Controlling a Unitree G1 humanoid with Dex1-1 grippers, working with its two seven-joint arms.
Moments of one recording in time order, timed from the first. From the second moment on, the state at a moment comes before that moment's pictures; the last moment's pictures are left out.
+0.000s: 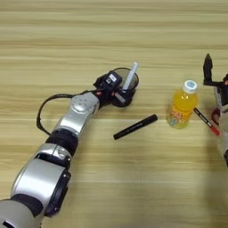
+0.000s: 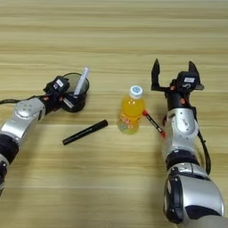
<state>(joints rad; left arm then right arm) -0.65 0.13 -0.17 0.89 0.04 -0.19 -0.47 -0.57 -0.21 -0.30 0.99 0.21 -0.78 0.24</state>
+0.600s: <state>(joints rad) -0.62 0.13 -0.16 0.87 0.04 -0.19 -0.46 -0.57 -0.21 -0.30 0.99 0.21 -0.78 0.25</state>
